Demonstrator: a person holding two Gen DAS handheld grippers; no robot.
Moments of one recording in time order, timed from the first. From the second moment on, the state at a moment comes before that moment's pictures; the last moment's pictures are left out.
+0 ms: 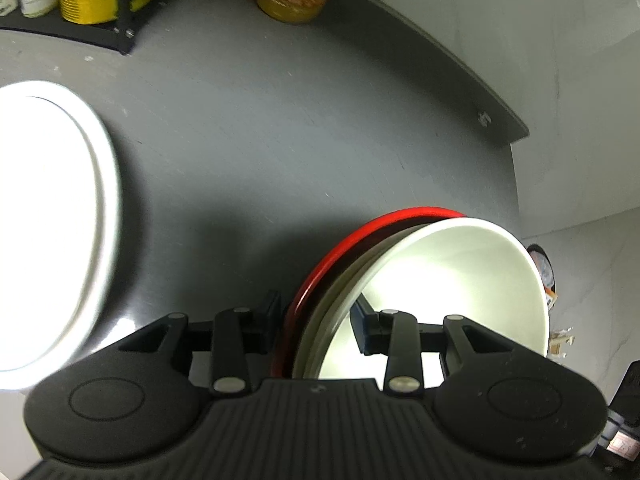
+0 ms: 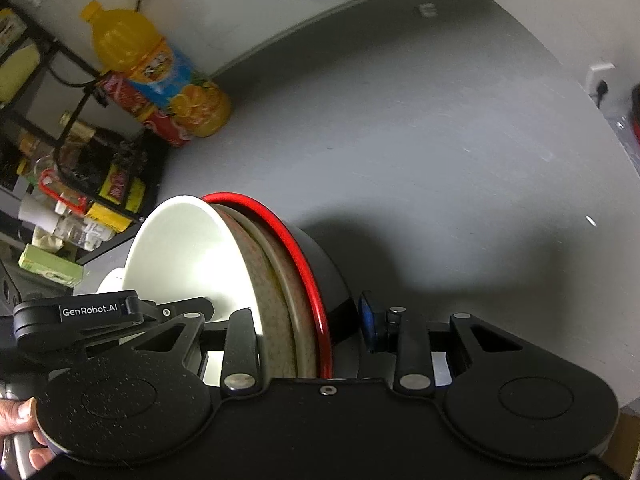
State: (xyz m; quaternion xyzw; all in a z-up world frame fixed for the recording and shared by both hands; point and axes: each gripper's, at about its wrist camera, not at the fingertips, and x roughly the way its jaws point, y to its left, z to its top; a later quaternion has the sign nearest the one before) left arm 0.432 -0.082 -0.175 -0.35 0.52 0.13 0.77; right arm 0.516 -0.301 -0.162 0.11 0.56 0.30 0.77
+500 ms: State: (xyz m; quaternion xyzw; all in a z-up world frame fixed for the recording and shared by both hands) left arm 0.394 -0.013 -0.154 -0.37 0.50 0.15 0.77; right arm 0.500 -0.236 -0.139 0.09 0.55 0.34 0.76
